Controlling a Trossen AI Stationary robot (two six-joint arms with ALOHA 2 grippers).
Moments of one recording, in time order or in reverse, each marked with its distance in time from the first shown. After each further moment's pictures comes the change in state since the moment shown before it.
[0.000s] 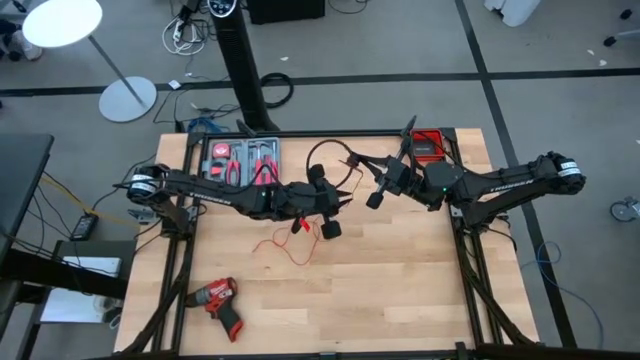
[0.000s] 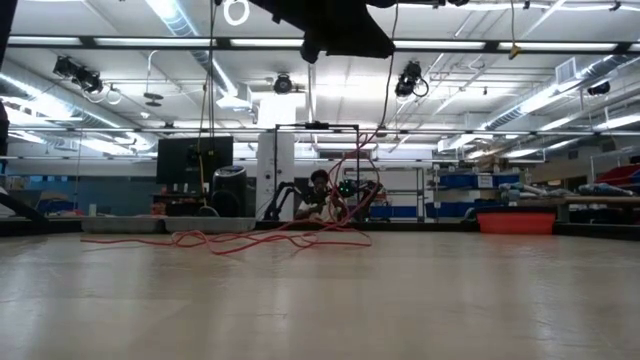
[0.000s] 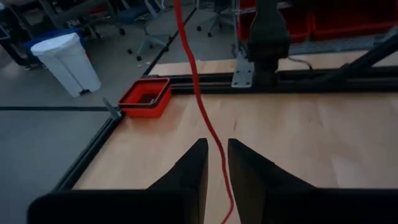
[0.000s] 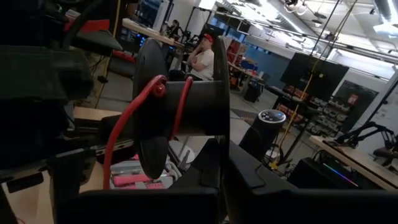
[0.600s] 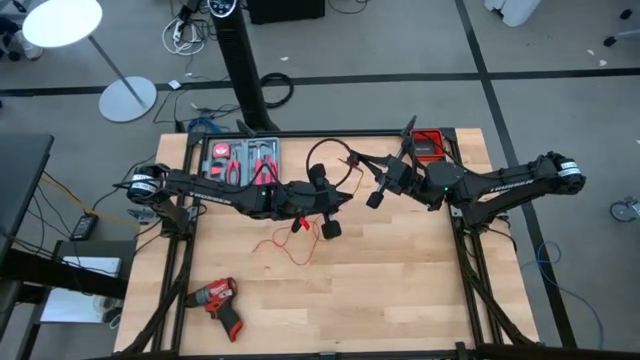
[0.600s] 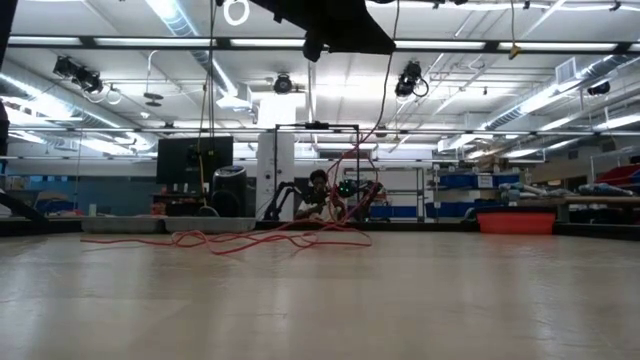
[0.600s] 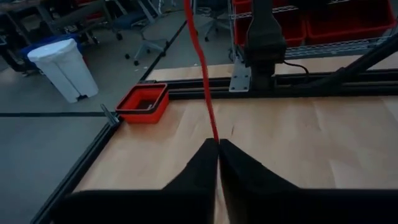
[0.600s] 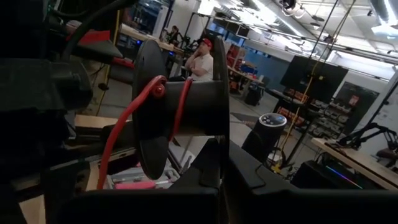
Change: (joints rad) left arm 0.002 0.000 0.000 0.014 0.015 0.027; right arm 0.000 0.000 0.000 0.028 -0.007 0.005
